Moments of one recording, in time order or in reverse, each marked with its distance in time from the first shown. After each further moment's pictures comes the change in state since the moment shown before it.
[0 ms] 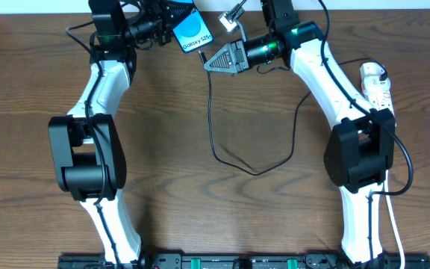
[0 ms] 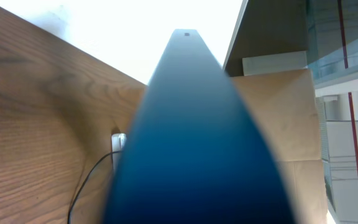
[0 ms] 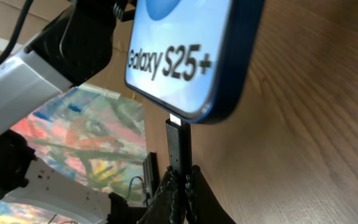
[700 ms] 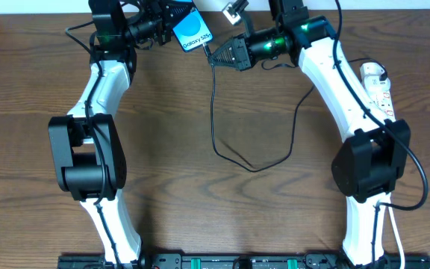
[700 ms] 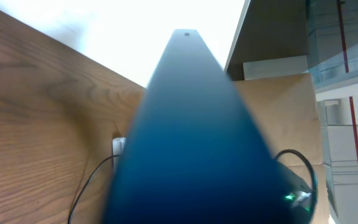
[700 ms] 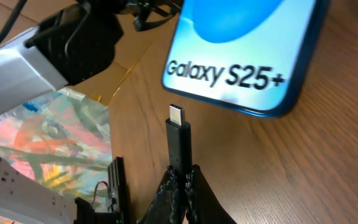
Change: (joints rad) left arm 0.000 0.000 0.000 0.000 -0.018 0.000; right arm 0.002 -0.100 0.000 -0.049 0.158 -0.105
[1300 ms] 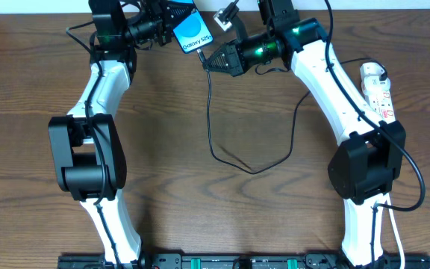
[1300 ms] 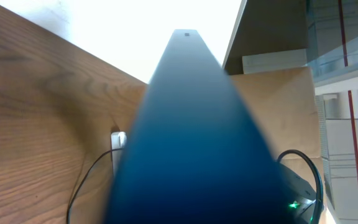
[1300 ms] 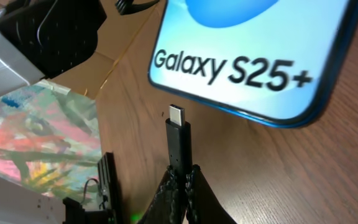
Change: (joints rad) left arm -0.003 0.000 0.000 0.000 0.027 0.000; right arm 0.038 -0.001 0.000 -0.034 0.080 -0.008
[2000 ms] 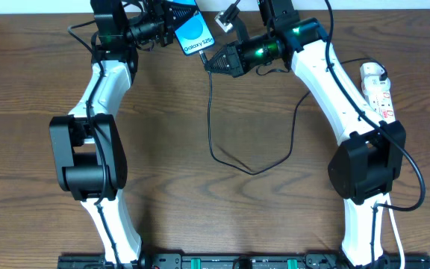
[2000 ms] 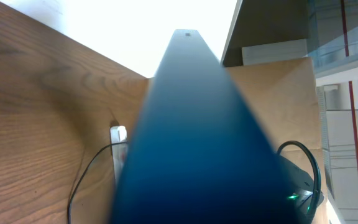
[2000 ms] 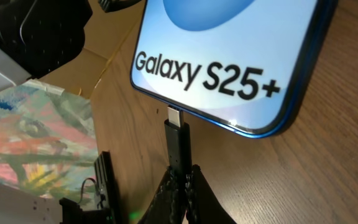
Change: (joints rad) left arm -0.006 0.000 0.000 0.000 0.026 0.015; right arm -0.001 0.000 0.000 -0.028 0.026 0.000
